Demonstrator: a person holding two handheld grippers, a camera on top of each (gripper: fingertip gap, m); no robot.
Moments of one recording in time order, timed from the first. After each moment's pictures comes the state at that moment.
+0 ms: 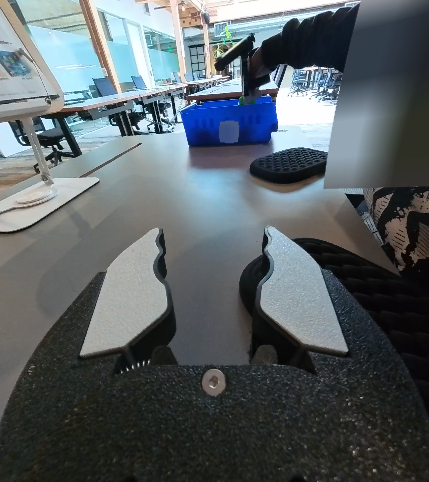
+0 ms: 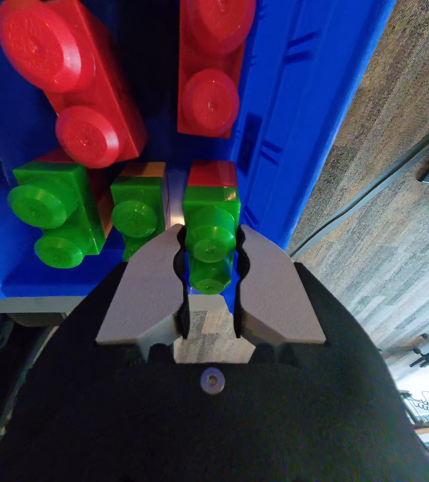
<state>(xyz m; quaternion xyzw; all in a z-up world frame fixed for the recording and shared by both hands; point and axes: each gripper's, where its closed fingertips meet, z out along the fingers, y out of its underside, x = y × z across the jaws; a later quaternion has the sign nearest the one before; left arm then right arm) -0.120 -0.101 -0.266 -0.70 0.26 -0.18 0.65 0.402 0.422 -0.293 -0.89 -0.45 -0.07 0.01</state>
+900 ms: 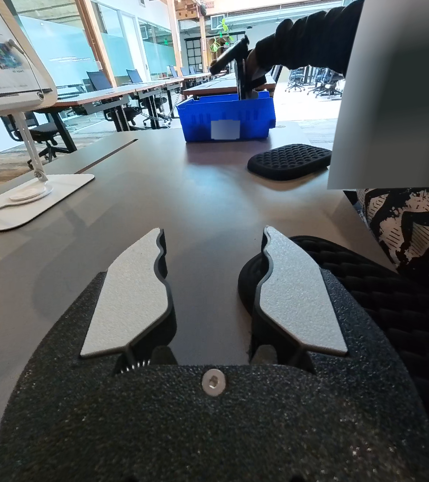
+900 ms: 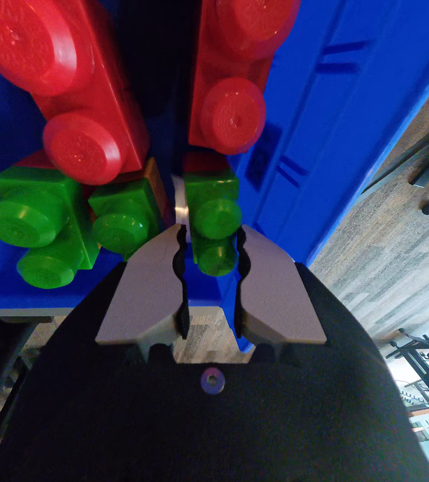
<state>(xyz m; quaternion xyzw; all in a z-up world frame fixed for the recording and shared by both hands) -0.118 -0.100 -0.268 -0.70 0.26 -0.18 0.64 0.399 0.421 -0.311 -0.88 -0.48 -0.09 -0.01</state>
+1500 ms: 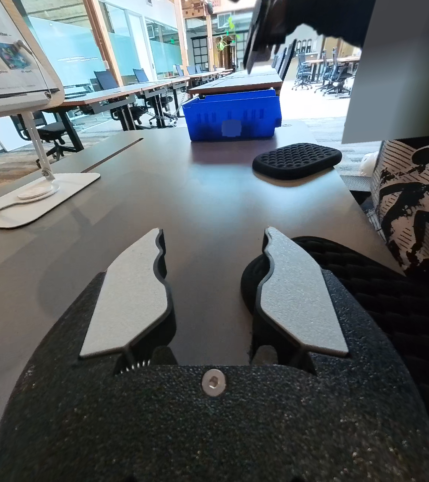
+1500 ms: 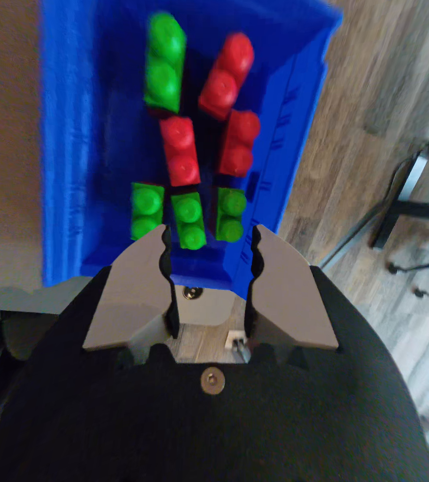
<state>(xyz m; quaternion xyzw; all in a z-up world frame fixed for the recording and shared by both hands) -0.120 -0.098 -0.269 -0.70 0.26 -0.17 0.64 0.360 0.397 -0.205 -0.85 -0.49 -0.02 0.17</state>
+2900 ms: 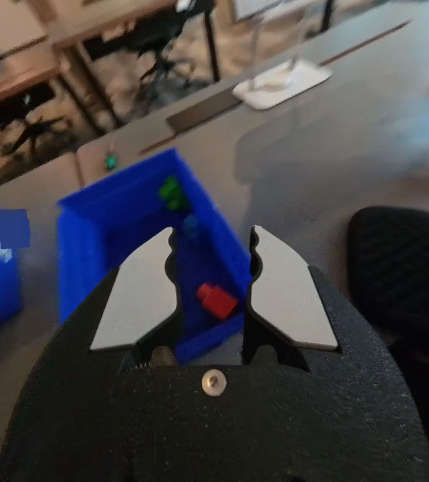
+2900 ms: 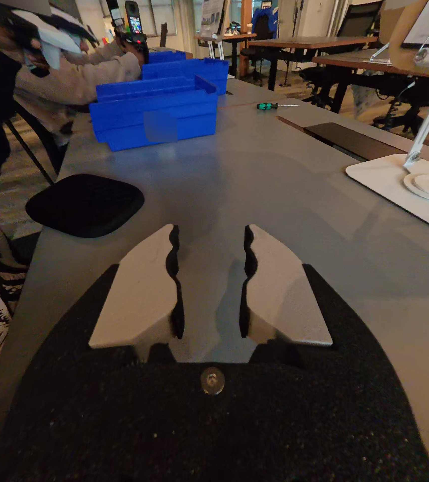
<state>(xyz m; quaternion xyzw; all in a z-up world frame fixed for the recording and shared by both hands) -0.260 -0.268 -0.168 -0.84 -0.06 0.14 0.51 0.022 0.083 -0.253 -0.45 -0.64 0.53 0.33</state>
